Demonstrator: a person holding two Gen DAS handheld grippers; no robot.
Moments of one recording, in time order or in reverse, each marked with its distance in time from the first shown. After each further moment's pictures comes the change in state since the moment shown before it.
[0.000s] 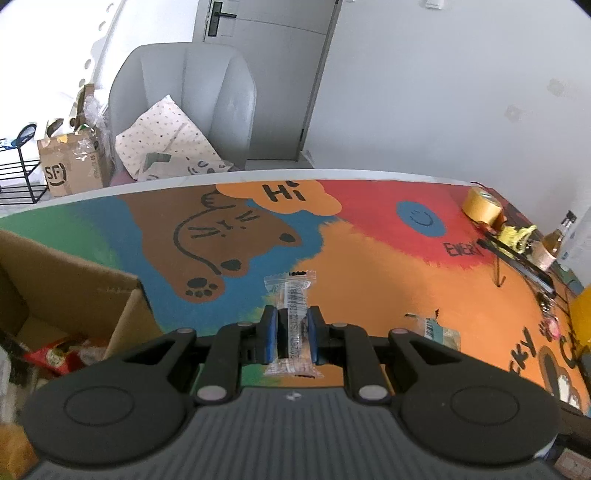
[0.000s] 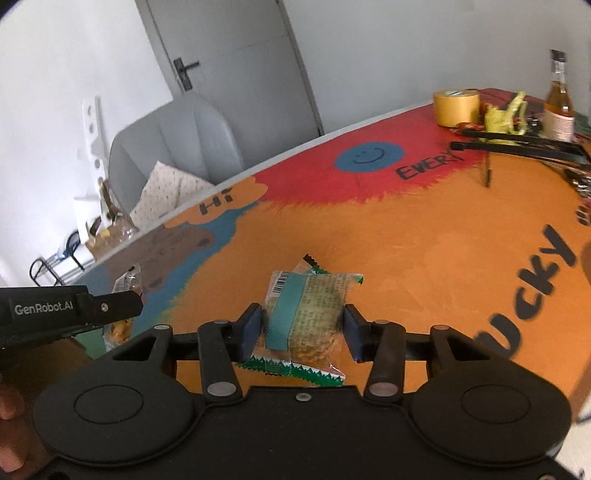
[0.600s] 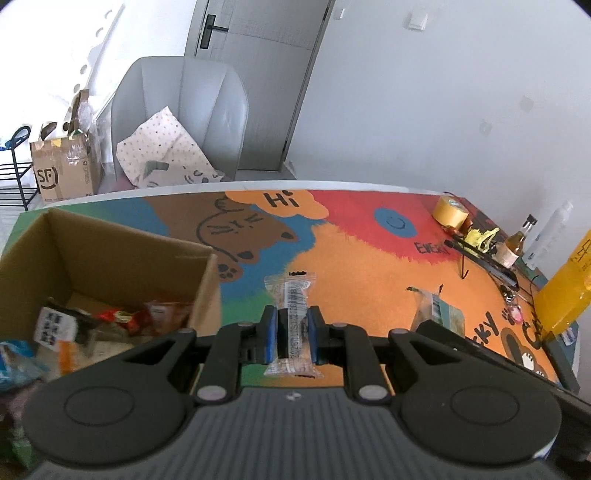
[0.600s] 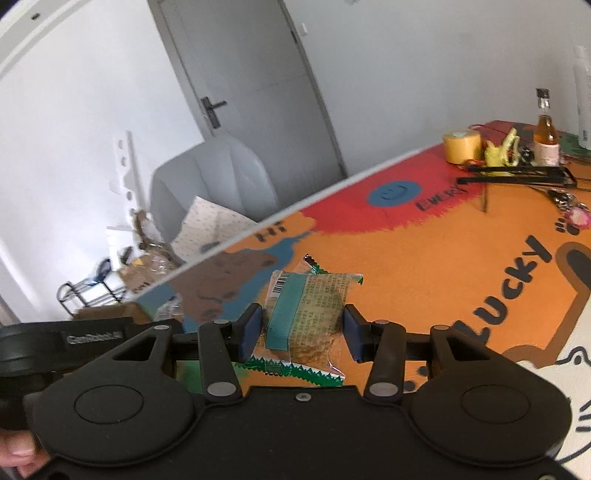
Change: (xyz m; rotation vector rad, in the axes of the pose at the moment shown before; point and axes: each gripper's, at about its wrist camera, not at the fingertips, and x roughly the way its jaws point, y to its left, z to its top) left arm -0.071 0.030 -0.017 -0.005 -0.040 -0.080; right arm -0.079 0.036 -0.015 0.011 -0.117 0.092
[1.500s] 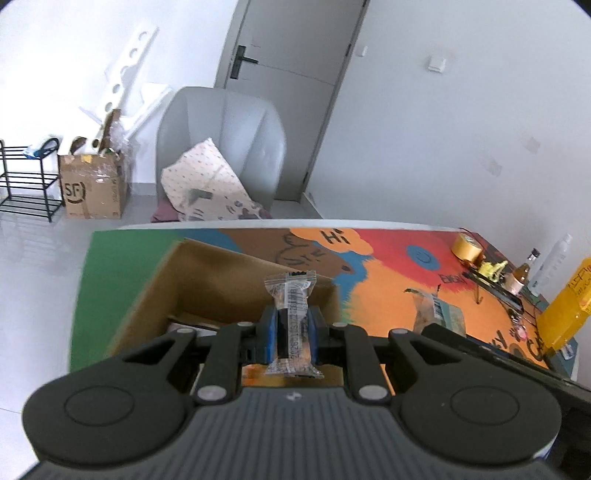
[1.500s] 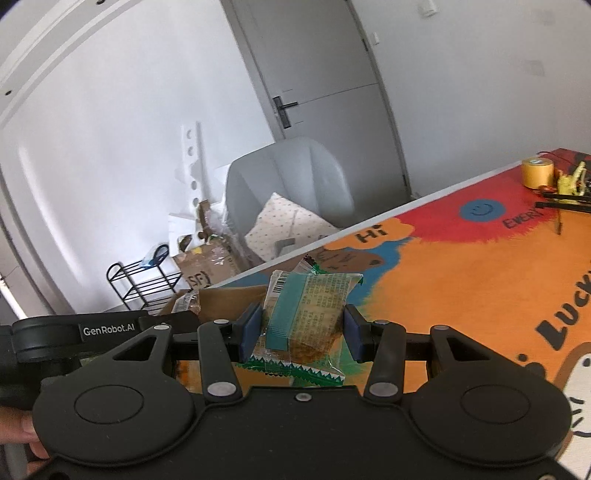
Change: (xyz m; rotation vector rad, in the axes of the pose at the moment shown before) left arm -0.076 0.085 0.003 -0.035 -0.103 0.034; right arm -0.026 0.092 -0.013 -0.113 -0.011 0.151
